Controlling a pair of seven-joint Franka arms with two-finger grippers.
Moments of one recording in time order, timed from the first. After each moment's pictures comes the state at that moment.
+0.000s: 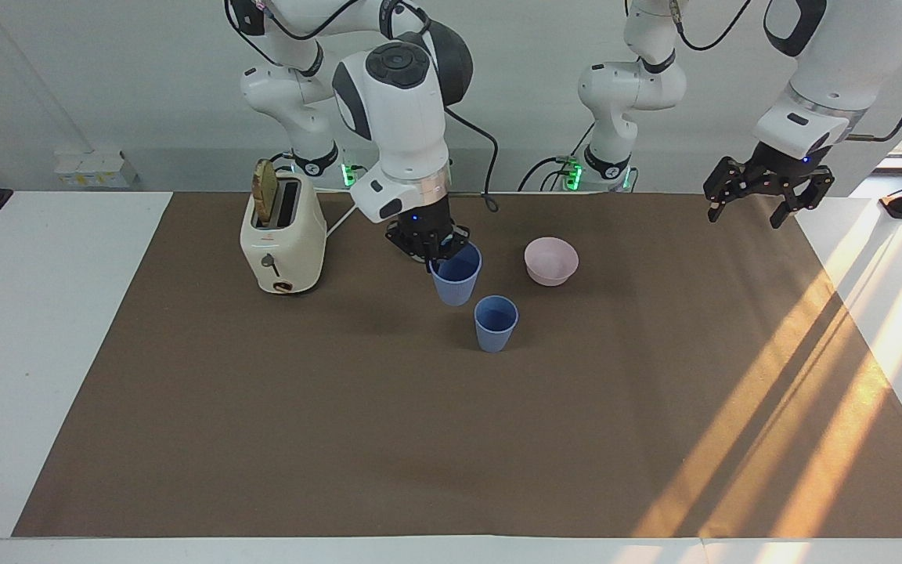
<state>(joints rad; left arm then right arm) -0.09 -0.01 0.01 -1.57 0.00 1.61 0.13 0.46 0.32 0.08 -1.37 0.03 1.79 0.75</state>
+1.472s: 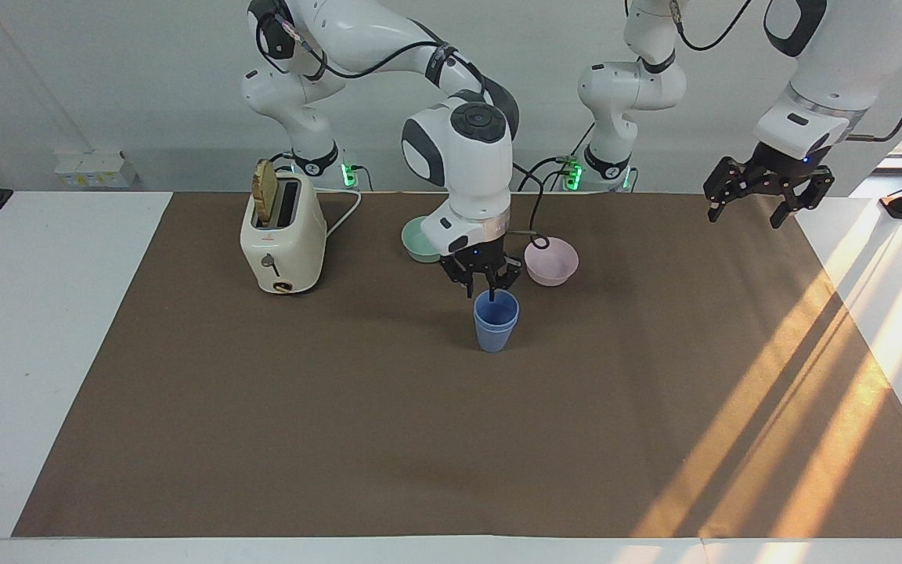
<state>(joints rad) -0.09 -0.01 0.01 -1.57 0.00 1.61 0.13 0.54 0.45 0.06 -1.39 -0.04 1.93 0.87</state>
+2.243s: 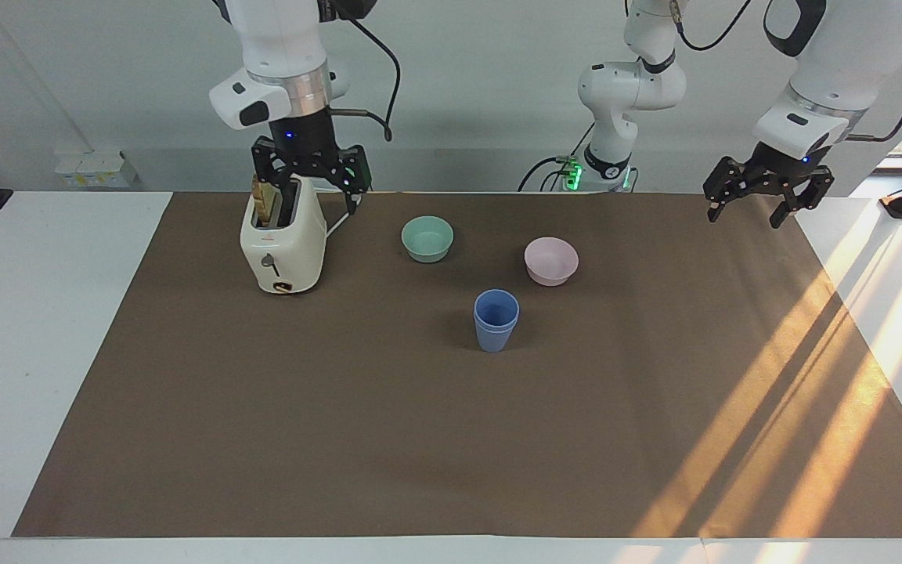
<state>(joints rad) -0.09 -0.01 0.01 -1.57 0.00 1.61 0.13 0.23 0.08 0.05 -1.37 -0.05 1.51 0.44</state>
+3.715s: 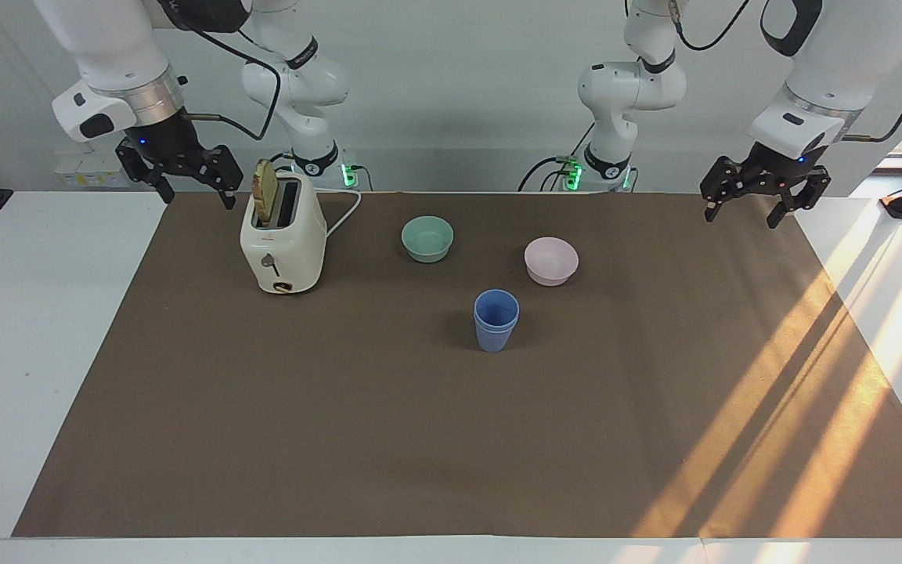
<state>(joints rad) -0.09 -0.01 0.00 -1.57 0.00 1.61 0.13 -0.05 0.02 0.04 -1.48 -0.03 1.48 0.11</state>
